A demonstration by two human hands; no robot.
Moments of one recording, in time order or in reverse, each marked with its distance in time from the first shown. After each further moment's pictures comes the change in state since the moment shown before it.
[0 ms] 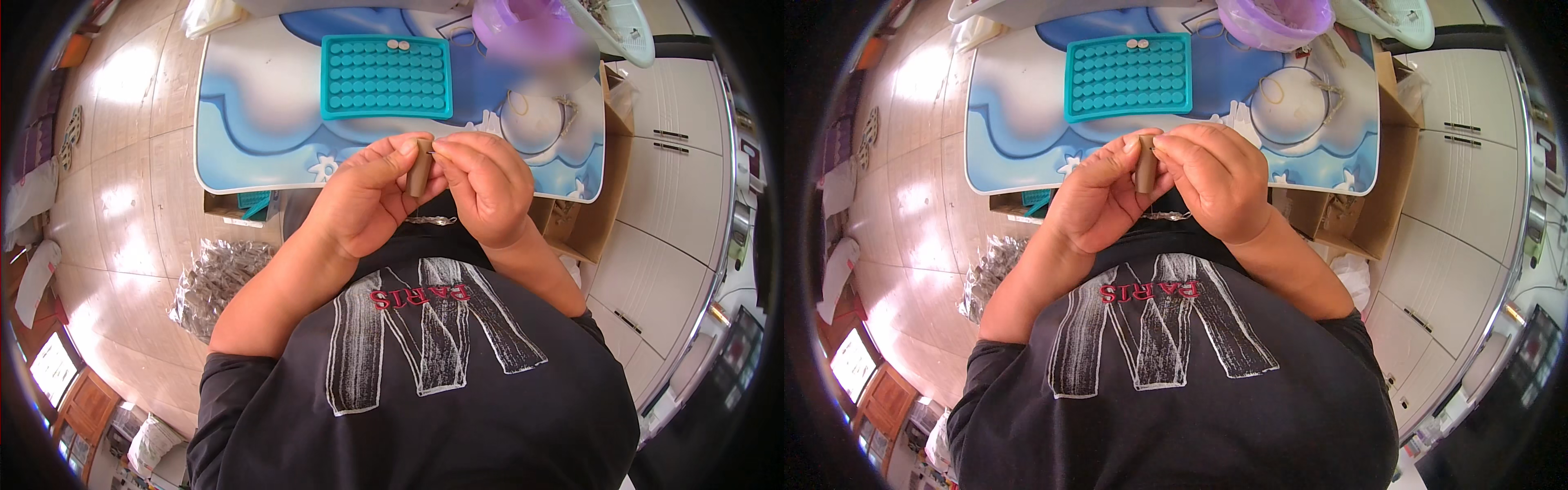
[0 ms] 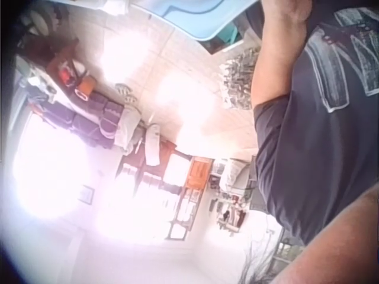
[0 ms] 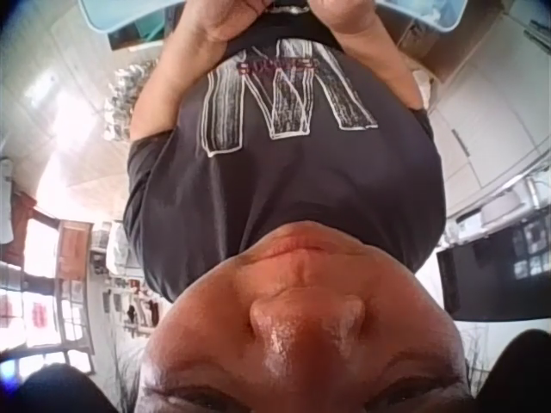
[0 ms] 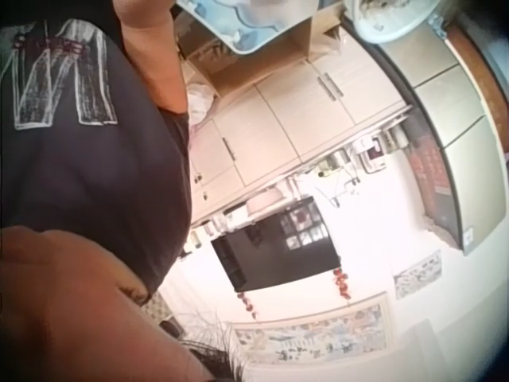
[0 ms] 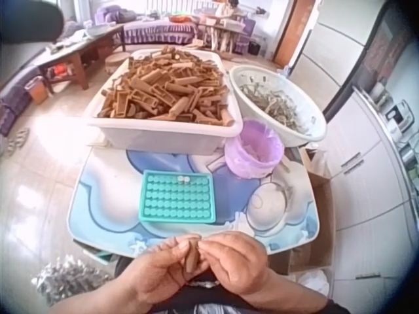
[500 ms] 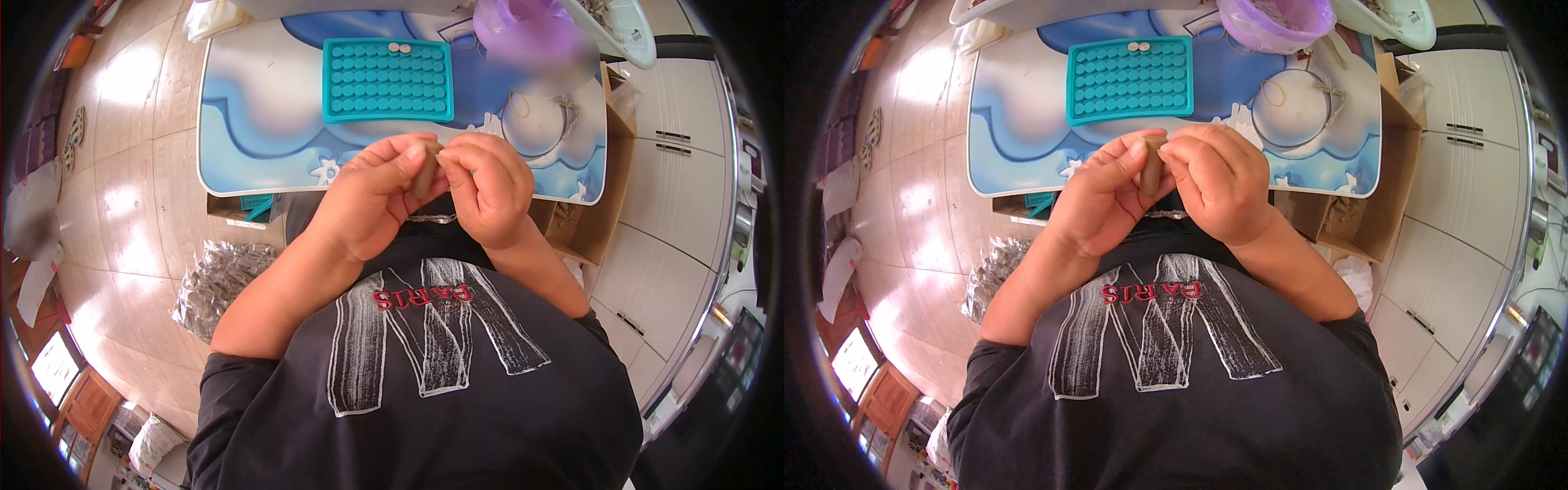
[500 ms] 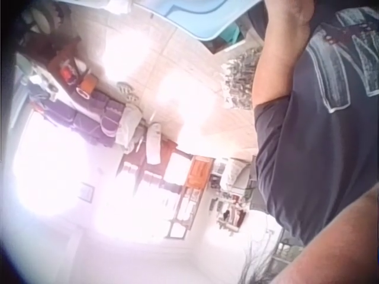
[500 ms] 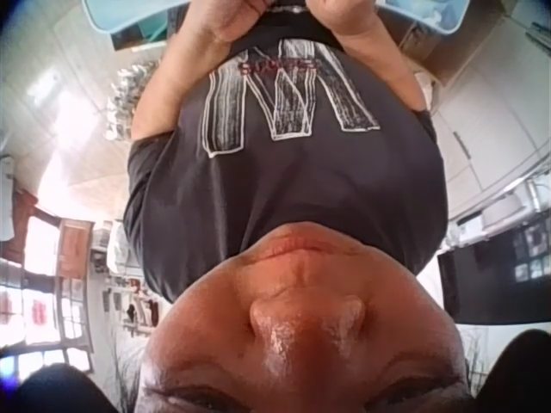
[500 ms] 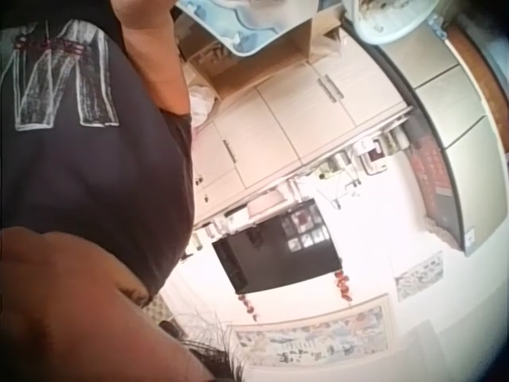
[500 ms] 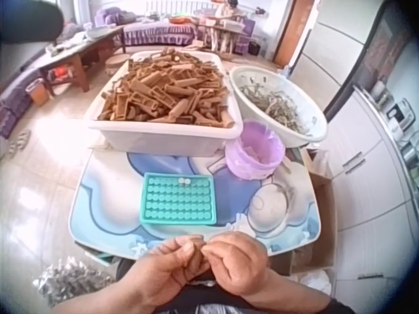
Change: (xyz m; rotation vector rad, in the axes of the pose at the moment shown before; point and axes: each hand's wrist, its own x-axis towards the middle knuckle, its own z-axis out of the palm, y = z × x) left_hand 0.003 -0.002 0.002 0.070 -0.069 0.081; right_hand 0.000 0.000 0.002 0.040 0.002 0.068
